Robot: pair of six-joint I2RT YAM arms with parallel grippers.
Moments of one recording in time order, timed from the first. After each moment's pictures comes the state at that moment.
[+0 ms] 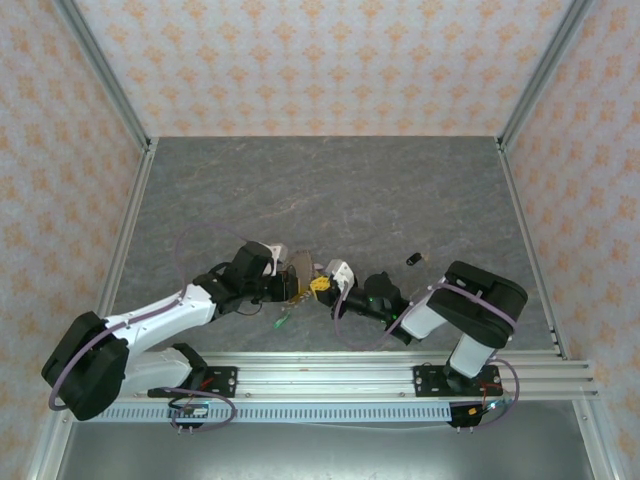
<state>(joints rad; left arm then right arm) -0.62 1.17 0.52 -0.18 0.26 -0.69 0.93 1.69 0.30 1.19 -0.19 0.09</state>
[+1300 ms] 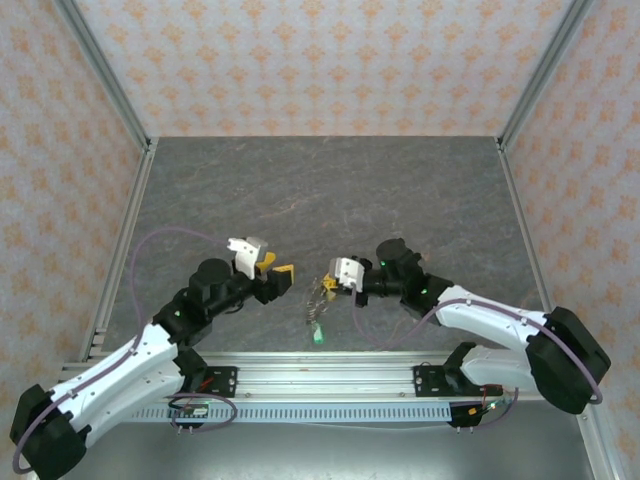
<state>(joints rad) -0.63 0.72 0.38 0.02 0.10 -0.30 0.81 1.16 0.55 0.12 -0.46 -0.58</state>
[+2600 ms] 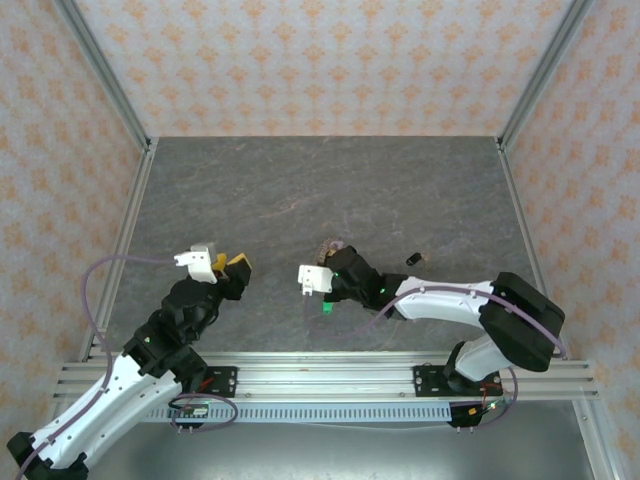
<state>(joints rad) -0.63 0.34 0.35 -0.30 -0.39 -0.49 0.99 1.46 0.70 0.12 0.14 -0.74</state>
